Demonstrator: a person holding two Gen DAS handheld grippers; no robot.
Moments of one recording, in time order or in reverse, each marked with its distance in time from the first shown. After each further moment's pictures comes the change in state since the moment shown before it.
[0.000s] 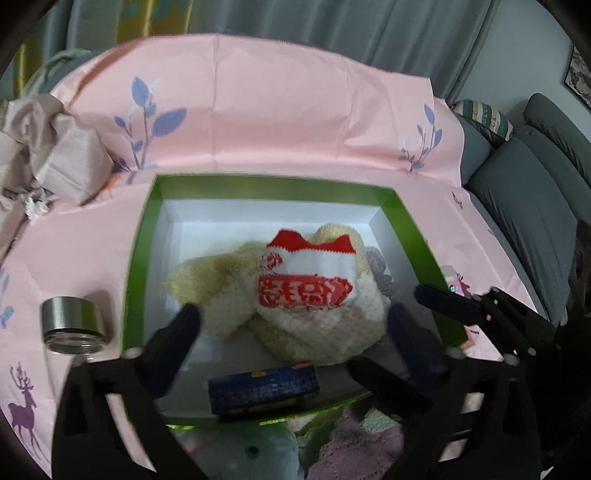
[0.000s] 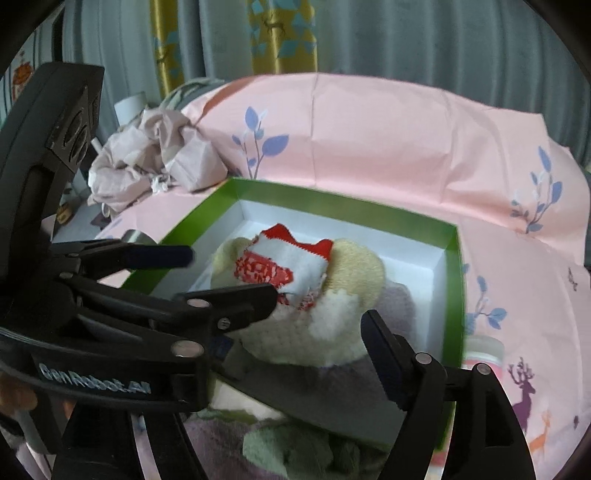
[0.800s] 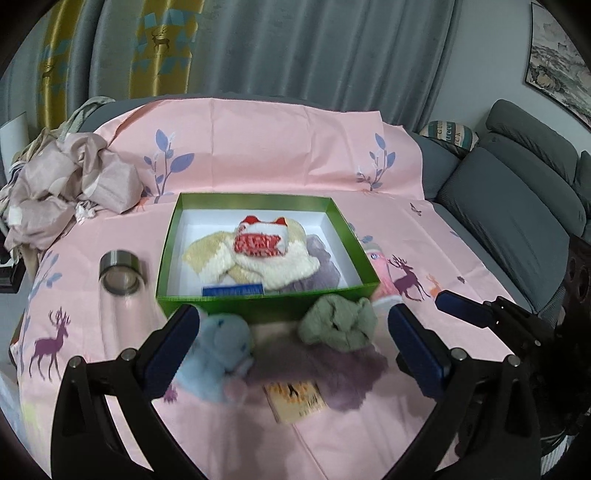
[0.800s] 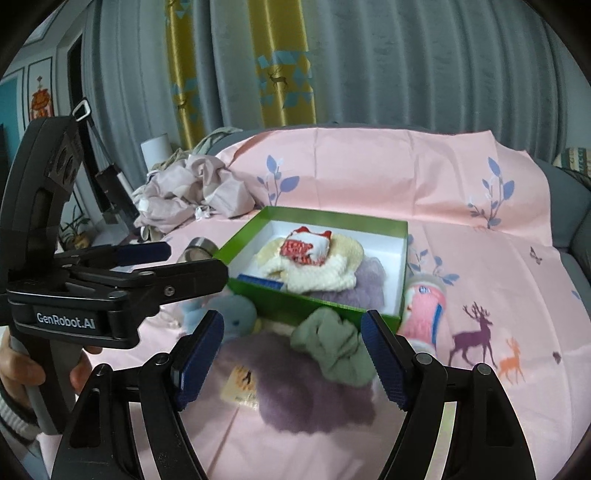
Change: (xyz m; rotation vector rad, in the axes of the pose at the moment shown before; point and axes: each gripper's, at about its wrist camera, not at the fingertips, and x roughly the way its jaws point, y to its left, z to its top) left arm -0.125 -0.053 -0.078 0.047 -0.151 0.001; right arm -0.140 0.025 -0.067 0.049 -0.152 0.028
